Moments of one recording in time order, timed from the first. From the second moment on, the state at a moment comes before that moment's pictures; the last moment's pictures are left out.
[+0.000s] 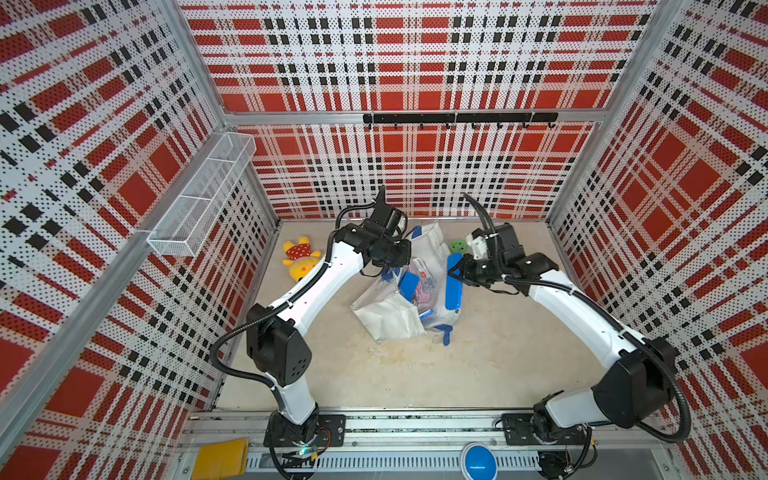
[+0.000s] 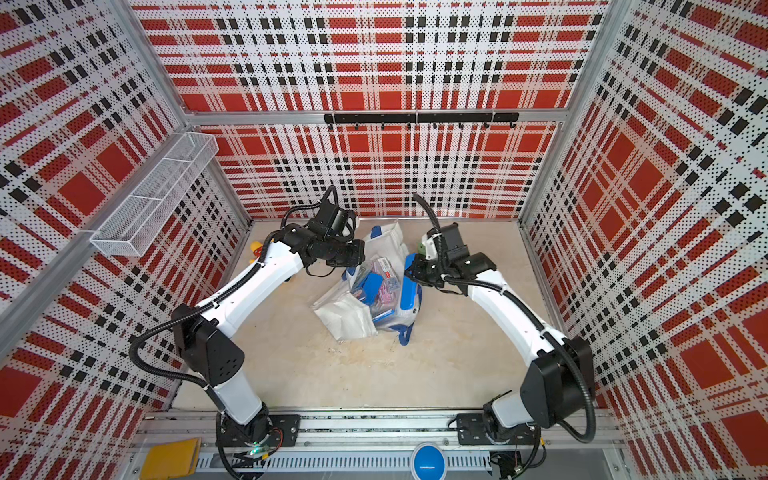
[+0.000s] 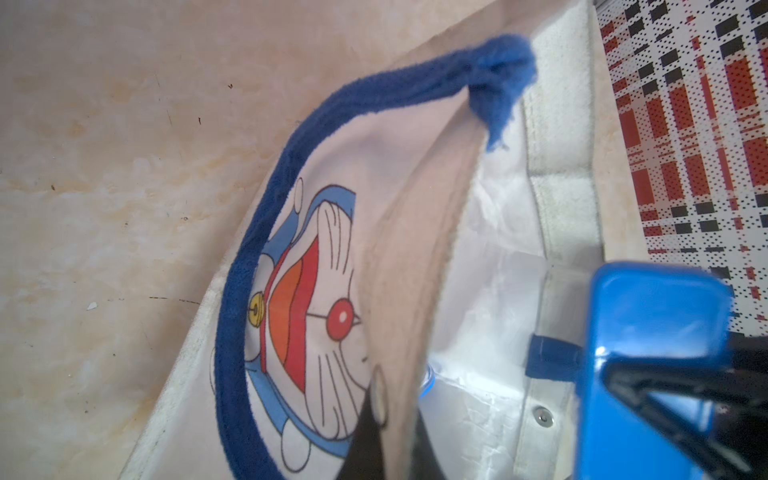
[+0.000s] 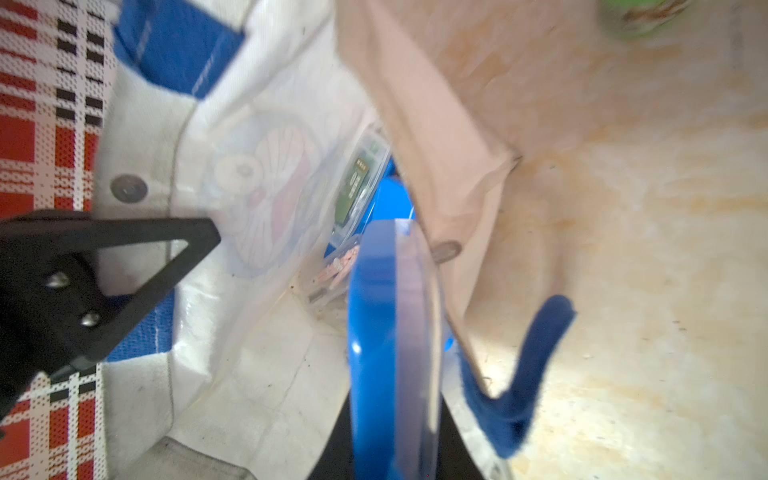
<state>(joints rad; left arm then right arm) -0.55 1.76 1.76 -0.91 0.13 -0.43 0.37 1.44 1.30 -0.69 -0.35 0.60</state>
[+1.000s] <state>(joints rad) -0.52 1.76 1.73 -0.87 0.22 -0.41 0.13 2.36 2.07 -1.22 0.57 0.22</state>
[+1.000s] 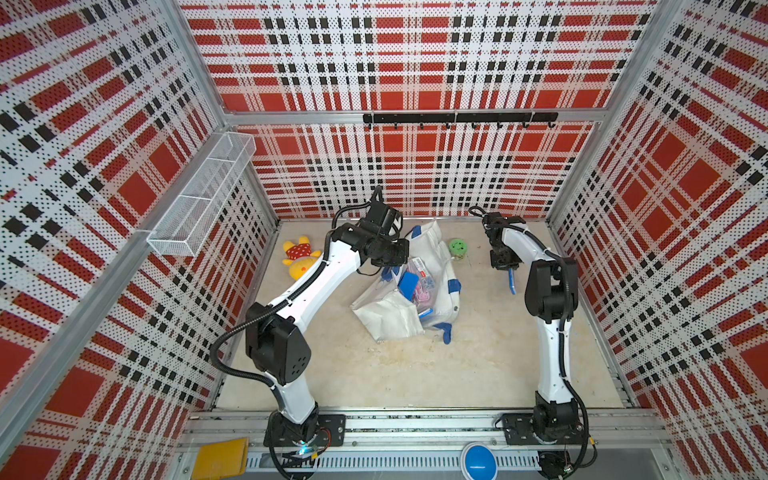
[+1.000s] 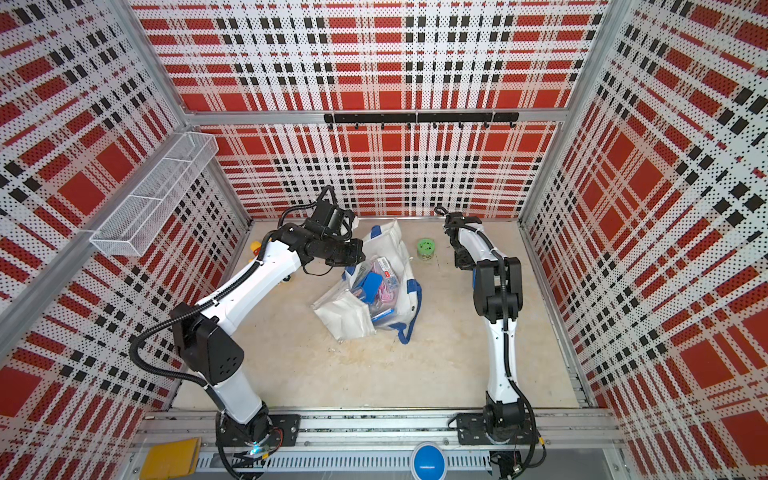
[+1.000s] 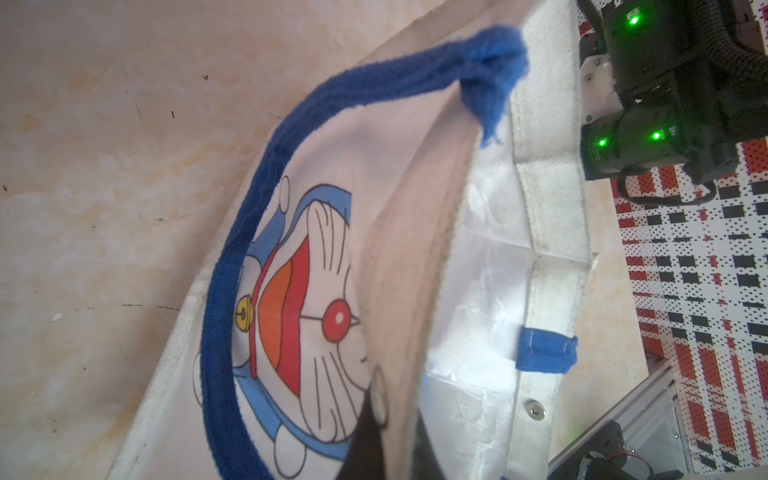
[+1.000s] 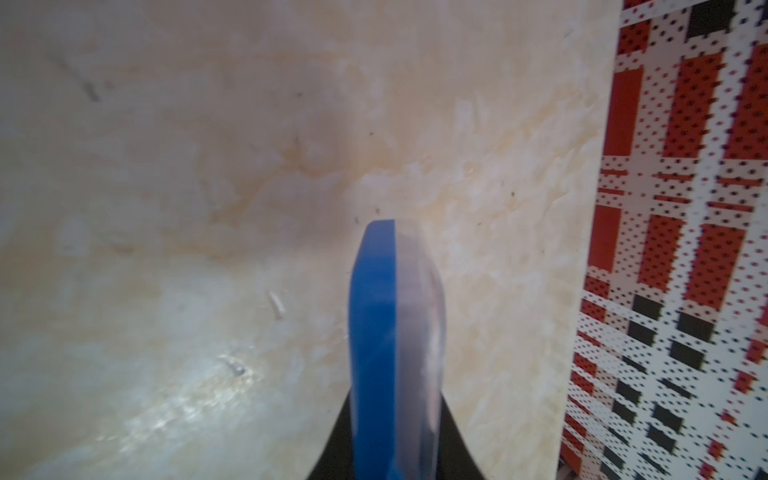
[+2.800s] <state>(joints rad) -0.57 1.77 1.75 -0.85 0.30 -0.32 0.65 1.58 1.39 -0.70 -0.15 0.75</state>
